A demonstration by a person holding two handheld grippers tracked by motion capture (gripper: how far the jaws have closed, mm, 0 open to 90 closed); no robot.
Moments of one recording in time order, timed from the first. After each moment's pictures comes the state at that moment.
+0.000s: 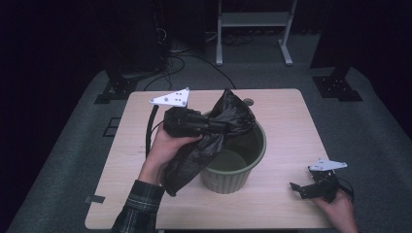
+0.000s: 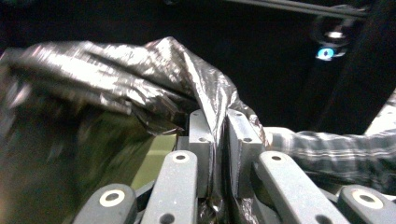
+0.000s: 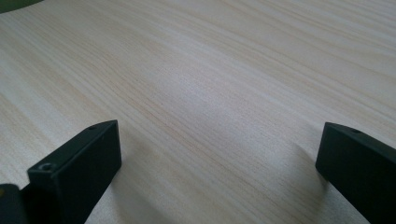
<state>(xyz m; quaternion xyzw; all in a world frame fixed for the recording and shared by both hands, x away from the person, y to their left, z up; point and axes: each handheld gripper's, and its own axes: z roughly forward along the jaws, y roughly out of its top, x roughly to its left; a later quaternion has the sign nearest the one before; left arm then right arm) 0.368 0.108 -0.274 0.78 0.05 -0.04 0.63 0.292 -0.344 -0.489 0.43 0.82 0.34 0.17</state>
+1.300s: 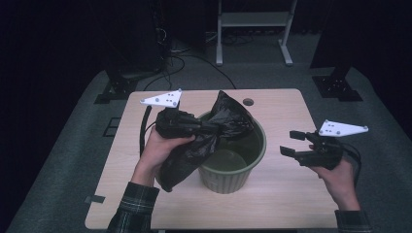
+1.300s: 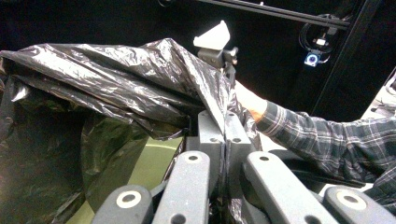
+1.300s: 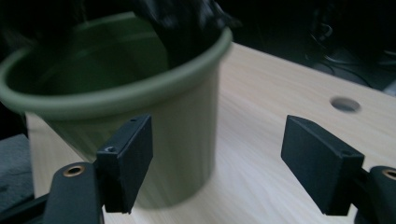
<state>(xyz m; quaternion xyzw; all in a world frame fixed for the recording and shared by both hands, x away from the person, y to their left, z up) 0.363 0.119 -0.272 0.77 0.04 -0.06 0.64 0.310 -0.297 -0.339 0.30 0.77 0.55 0.13</state>
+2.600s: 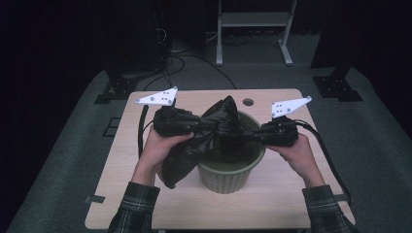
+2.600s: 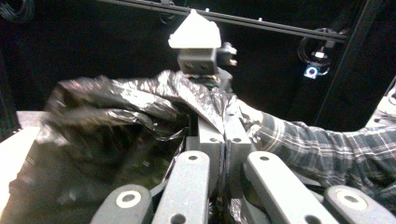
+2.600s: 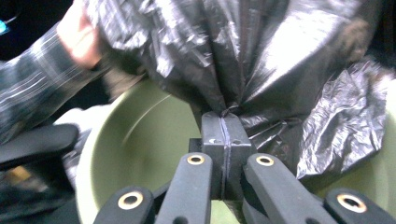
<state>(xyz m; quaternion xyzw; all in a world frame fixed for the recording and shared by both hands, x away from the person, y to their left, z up) 0.365 0.126 -0.270 0.75 0.04 -0.05 0.66 0.352 -0.200 -0.307 0.15 0.82 0.54 -0.01</state>
